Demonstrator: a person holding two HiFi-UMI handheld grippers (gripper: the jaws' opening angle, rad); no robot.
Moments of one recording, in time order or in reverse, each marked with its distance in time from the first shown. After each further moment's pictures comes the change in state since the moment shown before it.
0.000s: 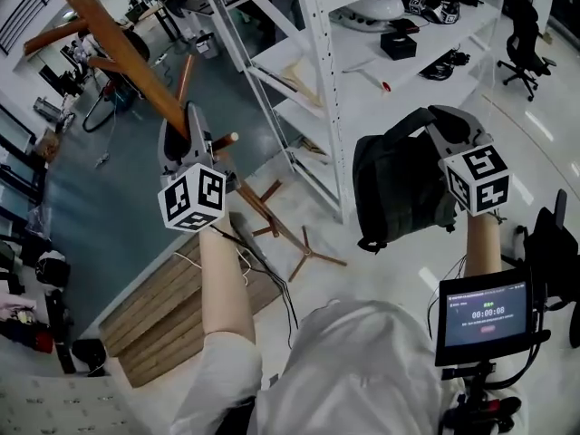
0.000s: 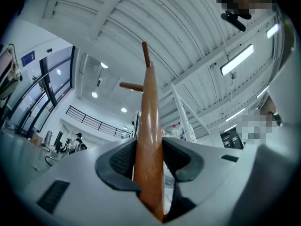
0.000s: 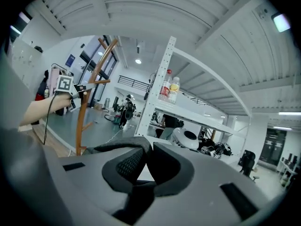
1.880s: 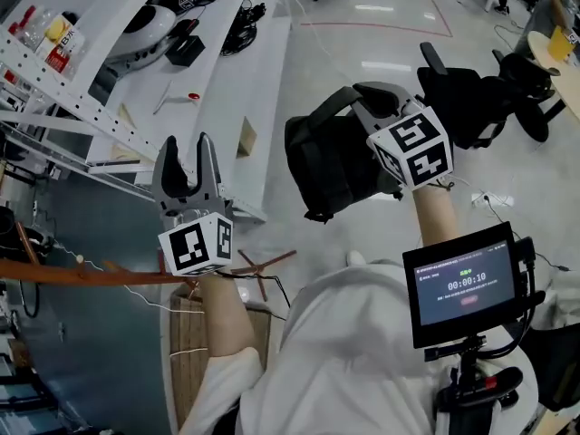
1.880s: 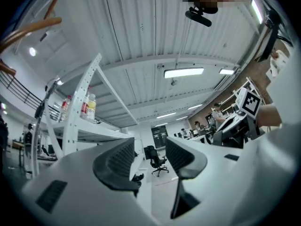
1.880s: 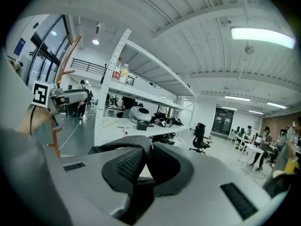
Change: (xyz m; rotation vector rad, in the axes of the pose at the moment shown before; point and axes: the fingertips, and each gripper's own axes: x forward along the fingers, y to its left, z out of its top) left arm -0.041 -0.355 -0.091 -0.050 0.155 -0.815; right arm -0.182 -0.078 -0.126 0.224 0.222 -0.505
